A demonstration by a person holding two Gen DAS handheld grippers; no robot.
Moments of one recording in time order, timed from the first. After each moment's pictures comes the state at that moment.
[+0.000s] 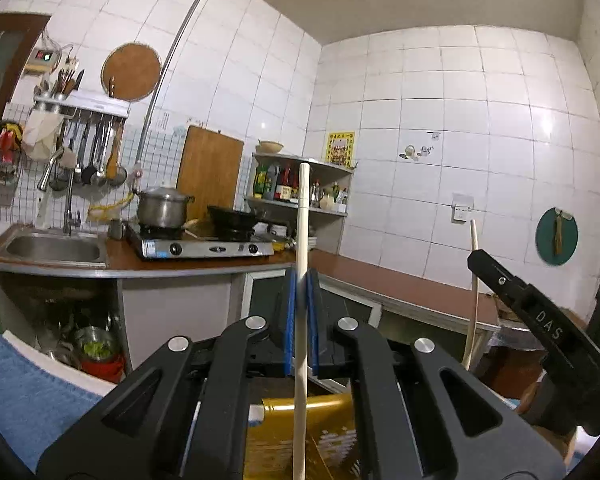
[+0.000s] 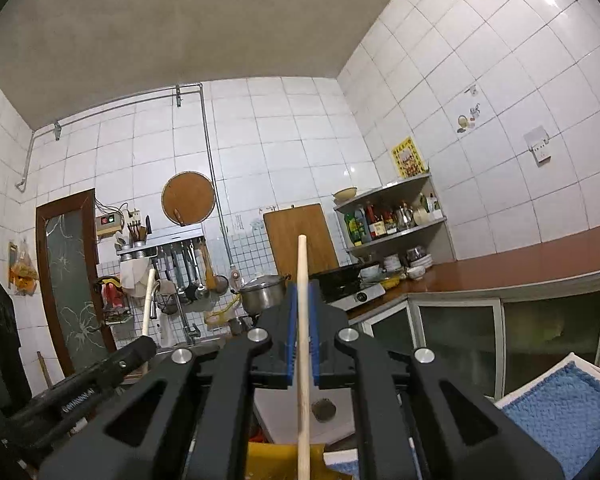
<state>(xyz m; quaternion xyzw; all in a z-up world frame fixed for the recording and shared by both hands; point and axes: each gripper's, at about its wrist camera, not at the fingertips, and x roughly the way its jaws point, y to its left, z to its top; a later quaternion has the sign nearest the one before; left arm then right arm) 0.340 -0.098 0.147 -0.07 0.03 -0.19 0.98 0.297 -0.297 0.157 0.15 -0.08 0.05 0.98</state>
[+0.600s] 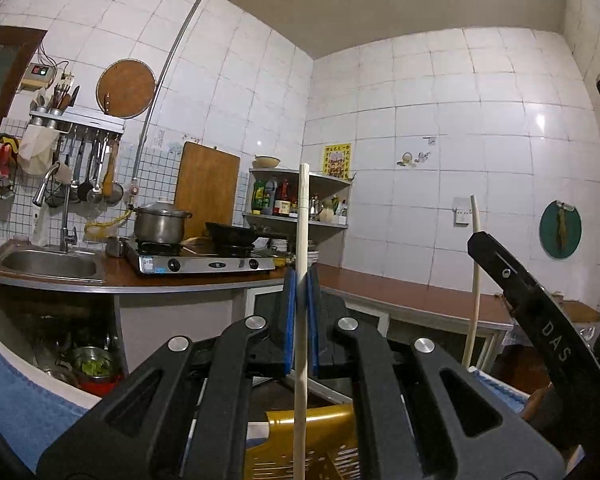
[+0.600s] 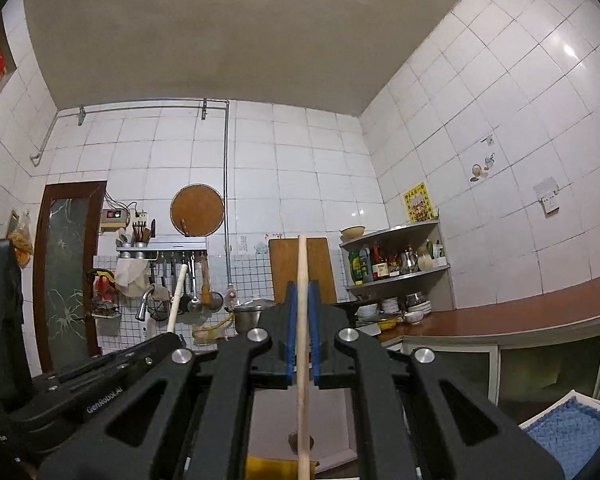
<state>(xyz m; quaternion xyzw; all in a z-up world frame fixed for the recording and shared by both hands) 0.357 -0.104 0.116 -0.06 -0.01 -0.18 0.98 0.299 -0.268 0.134 0.08 -0.15 0.04 0.98</state>
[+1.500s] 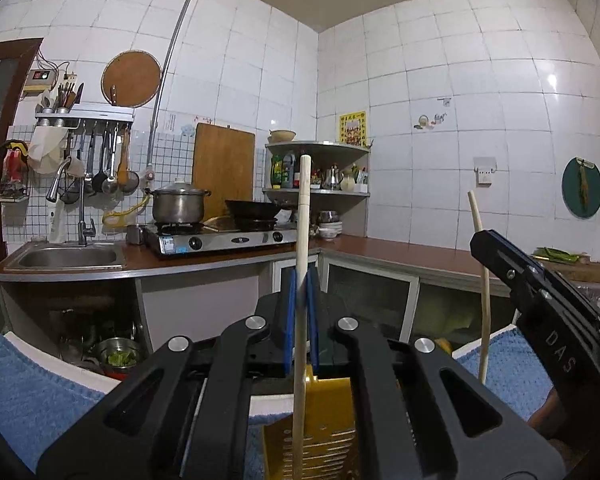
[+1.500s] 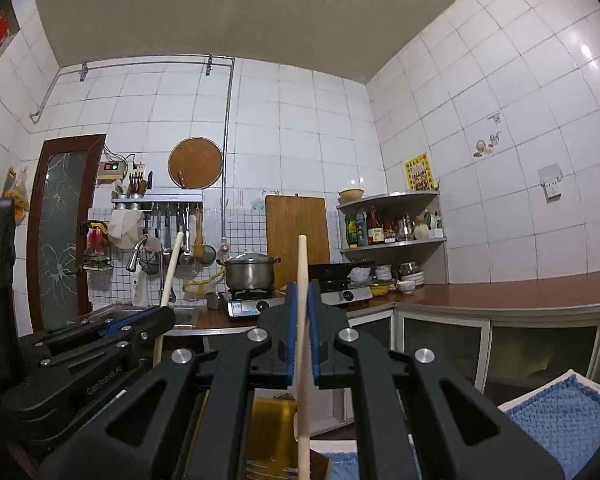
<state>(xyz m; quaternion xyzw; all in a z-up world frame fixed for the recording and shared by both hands) 0.378 -0.112 0.069 -0.01 0.03 -0.15 0.99 0.330 -0.262 0.089 0.05 -0.08 0.03 0.99</state>
